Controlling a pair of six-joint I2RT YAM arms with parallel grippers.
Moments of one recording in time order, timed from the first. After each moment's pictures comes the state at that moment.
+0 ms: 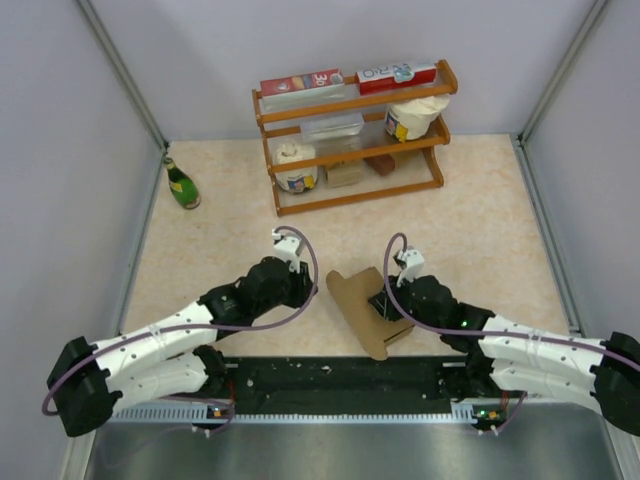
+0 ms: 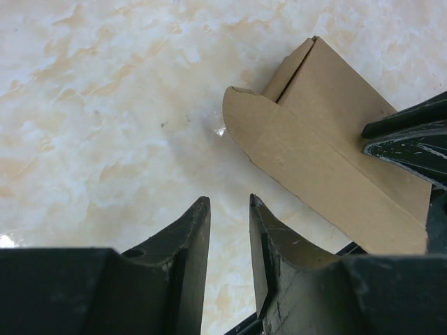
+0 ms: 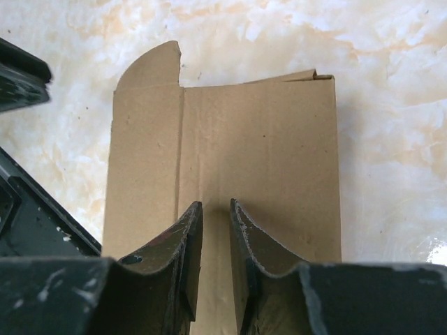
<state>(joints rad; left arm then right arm) -0.91 0.98 0.56 -0.16 -0.14 -0.52 0.95 0.87 0.29 0.13 0.16 0.56</state>
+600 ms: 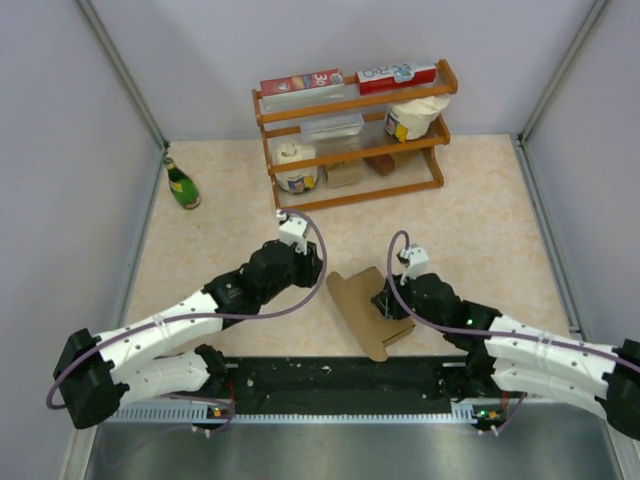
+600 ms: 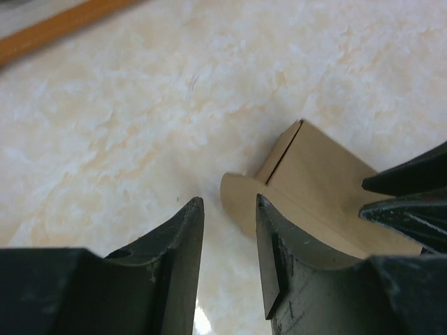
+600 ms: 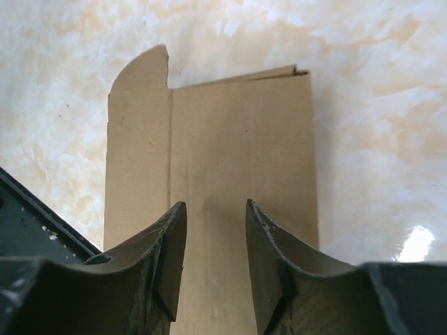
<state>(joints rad) -0.90 0.98 0.64 -0.13 -0.26 -0.41 0.95 0.89 0.33 0.03 0.17 0.55</state>
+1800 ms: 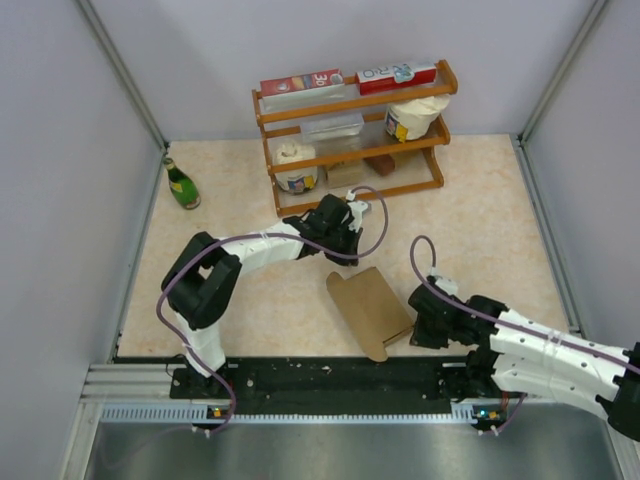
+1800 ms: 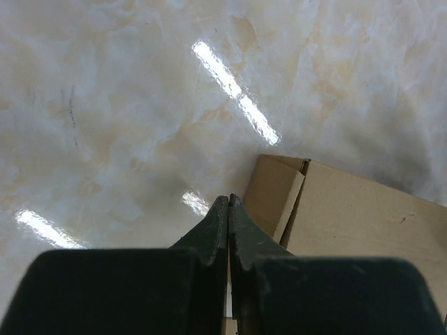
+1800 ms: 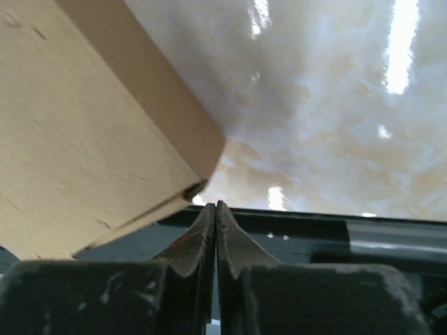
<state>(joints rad) -0.74 1.82 1.21 -0.24 0.26 -0.24 0.95 0.82 0.47 -0.84 0.13 1.12</state>
